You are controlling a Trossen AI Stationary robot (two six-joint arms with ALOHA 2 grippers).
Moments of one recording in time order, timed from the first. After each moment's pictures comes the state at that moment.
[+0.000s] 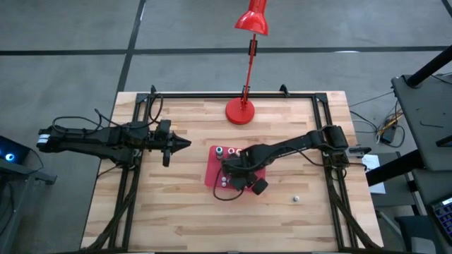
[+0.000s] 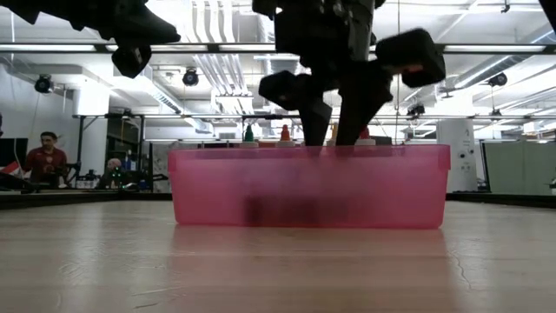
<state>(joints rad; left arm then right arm) -0.01 0.65 0.57 -0.15 -0.08 -0.39 0.17 2.02 1.59 -0.92 -0.10 -0.60</state>
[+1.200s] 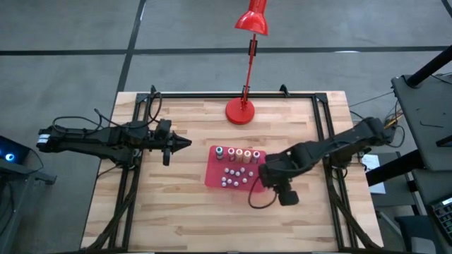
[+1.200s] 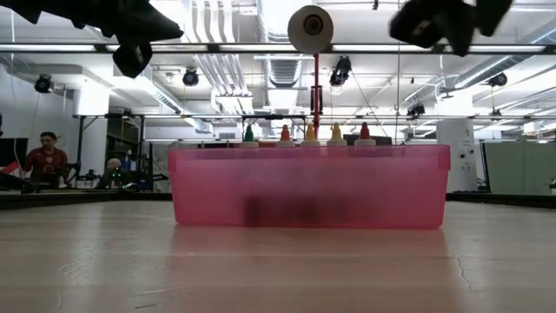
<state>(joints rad) -0.01 0.65 0.57 -0.12 -0.08 -0.44 0.34 1.58 1.39 -1.12 -0.16 0.18</state>
